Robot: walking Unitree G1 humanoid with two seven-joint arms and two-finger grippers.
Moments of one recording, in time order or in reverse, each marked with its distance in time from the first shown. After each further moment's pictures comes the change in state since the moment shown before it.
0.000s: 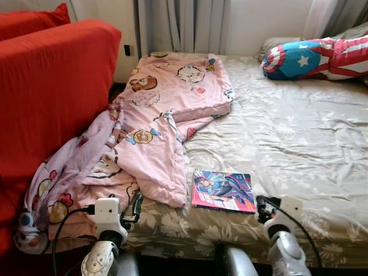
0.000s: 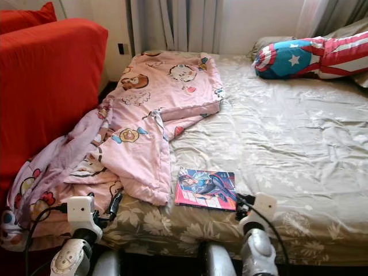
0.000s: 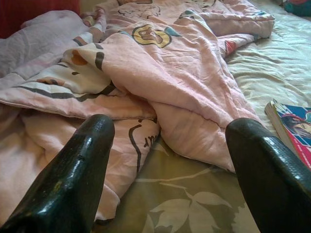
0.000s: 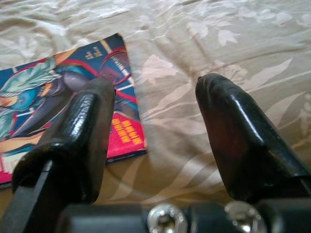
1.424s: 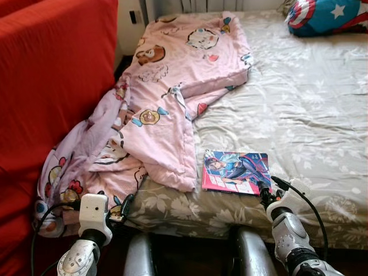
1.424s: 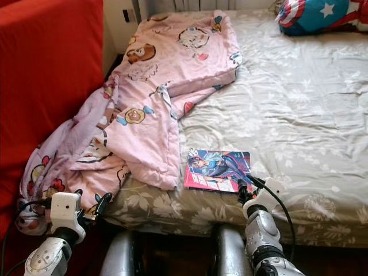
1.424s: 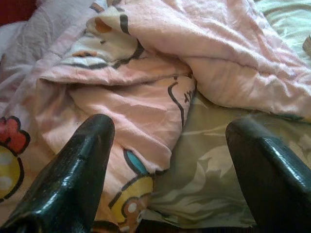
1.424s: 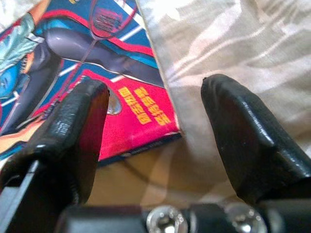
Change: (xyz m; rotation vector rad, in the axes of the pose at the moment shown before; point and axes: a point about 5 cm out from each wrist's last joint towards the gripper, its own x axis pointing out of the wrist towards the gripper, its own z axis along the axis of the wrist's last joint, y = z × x) left arm -0.015 0.023 0.026 0.107 0.035 -0.063; right arm 0.023 0.005 0.030 0.207 0.024 0.042
